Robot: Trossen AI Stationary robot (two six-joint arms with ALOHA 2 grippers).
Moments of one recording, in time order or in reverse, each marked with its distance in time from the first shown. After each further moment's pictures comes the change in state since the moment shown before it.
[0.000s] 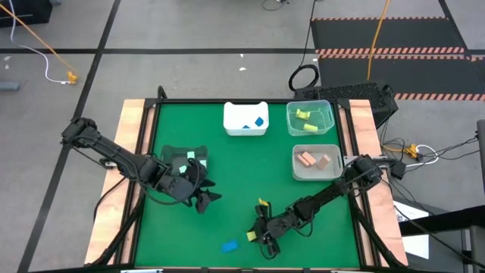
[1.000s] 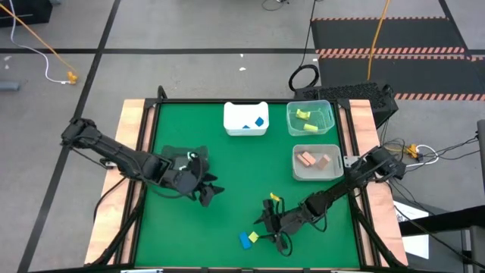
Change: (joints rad) left arm 0.062 0.000 0.000 0.005 0.000 0.002; right arm 0.034 -0.195 -0.134 0.107 0.109 -0.105
